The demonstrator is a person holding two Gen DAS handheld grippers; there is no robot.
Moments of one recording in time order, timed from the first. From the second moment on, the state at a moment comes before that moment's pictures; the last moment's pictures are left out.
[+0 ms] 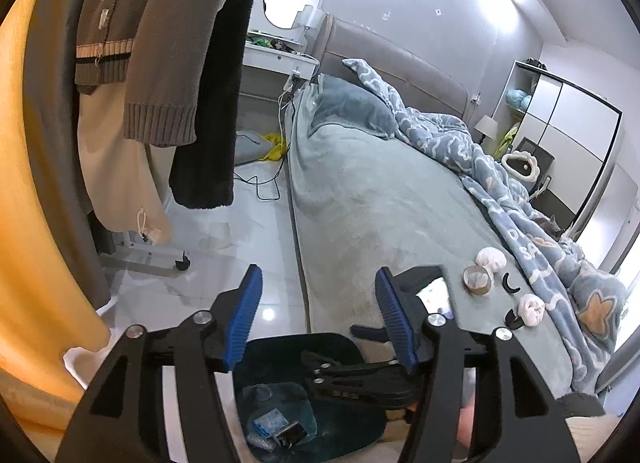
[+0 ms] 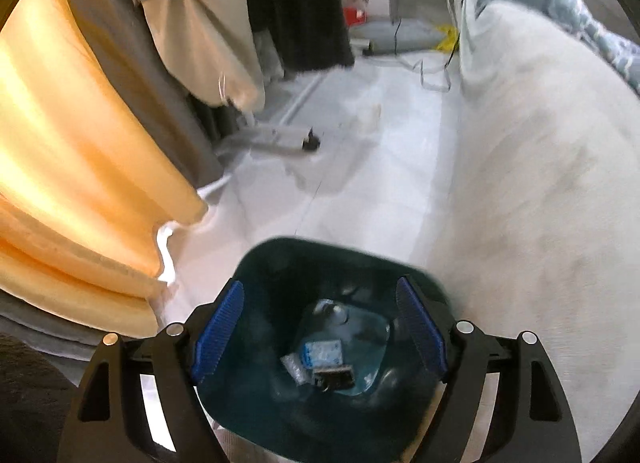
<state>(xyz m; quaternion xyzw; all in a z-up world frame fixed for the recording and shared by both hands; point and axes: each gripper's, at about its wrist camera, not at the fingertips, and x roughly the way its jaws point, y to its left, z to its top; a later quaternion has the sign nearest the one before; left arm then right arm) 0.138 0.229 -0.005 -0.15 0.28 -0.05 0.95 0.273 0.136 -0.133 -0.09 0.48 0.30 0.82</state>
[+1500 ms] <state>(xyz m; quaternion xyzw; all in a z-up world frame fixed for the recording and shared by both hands) 0.236 0.011 -0.057 -0.13 0.36 -0.15 0.91 0.279 -0.199 -0.064 -0.05 0.39 0.10 0.91</state>
